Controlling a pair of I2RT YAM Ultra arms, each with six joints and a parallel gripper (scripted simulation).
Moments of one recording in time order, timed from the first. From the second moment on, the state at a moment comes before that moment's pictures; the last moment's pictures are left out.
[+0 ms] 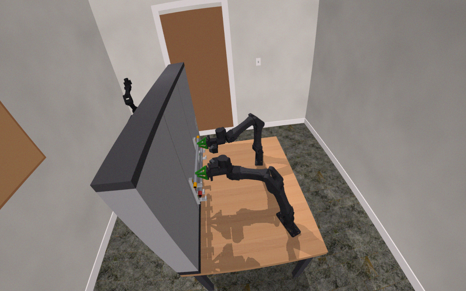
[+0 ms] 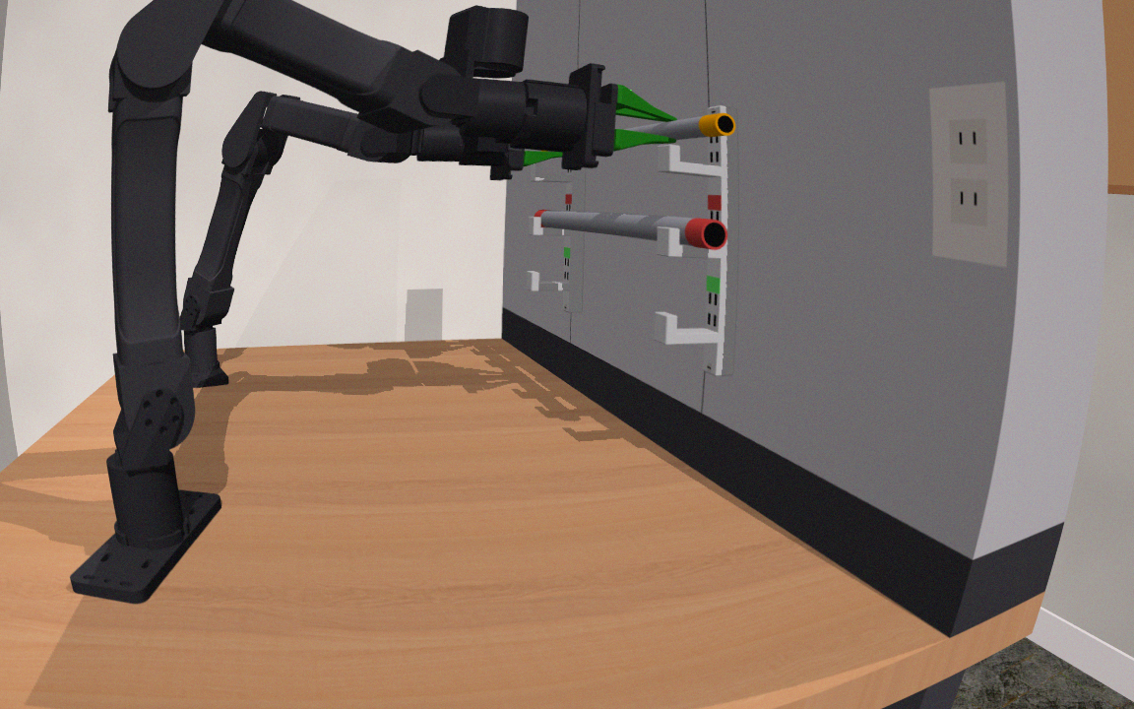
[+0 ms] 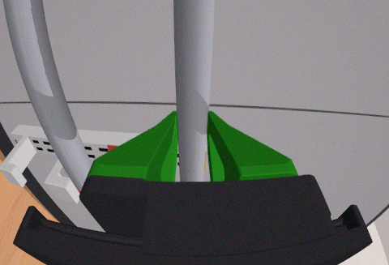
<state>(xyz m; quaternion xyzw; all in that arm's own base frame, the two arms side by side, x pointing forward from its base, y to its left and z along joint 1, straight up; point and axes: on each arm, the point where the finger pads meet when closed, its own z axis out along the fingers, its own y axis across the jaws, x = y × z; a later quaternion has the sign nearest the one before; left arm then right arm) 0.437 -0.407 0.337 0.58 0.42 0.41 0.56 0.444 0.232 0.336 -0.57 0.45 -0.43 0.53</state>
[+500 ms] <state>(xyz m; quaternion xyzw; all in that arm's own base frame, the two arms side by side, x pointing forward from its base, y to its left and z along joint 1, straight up) 0.437 -0.407 0.337 0.58 0.42 0.41 0.56 0.444 0.232 0.336 -0.57 0.45 -0.43 0.53</state>
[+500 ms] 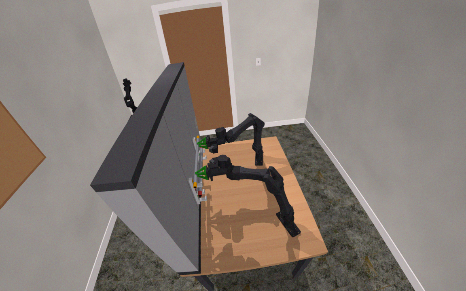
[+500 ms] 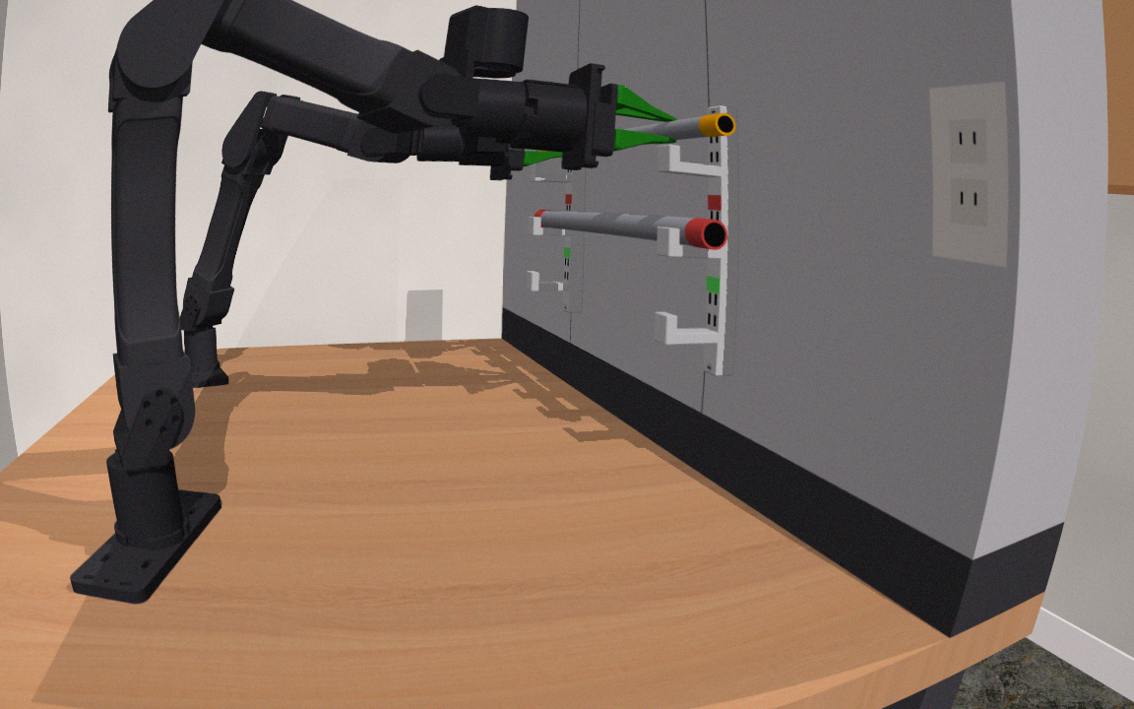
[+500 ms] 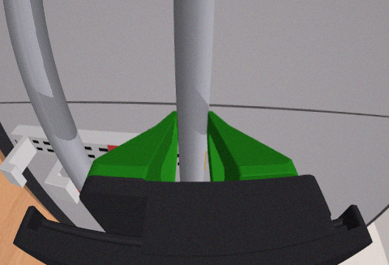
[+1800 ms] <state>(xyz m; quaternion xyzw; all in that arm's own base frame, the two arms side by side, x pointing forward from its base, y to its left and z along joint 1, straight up) 0.437 -0.407 0.338 0.58 0.42 0.41 0.56 0.444 0.232 0.338 -0.57 0.45 -0.43 0.54</state>
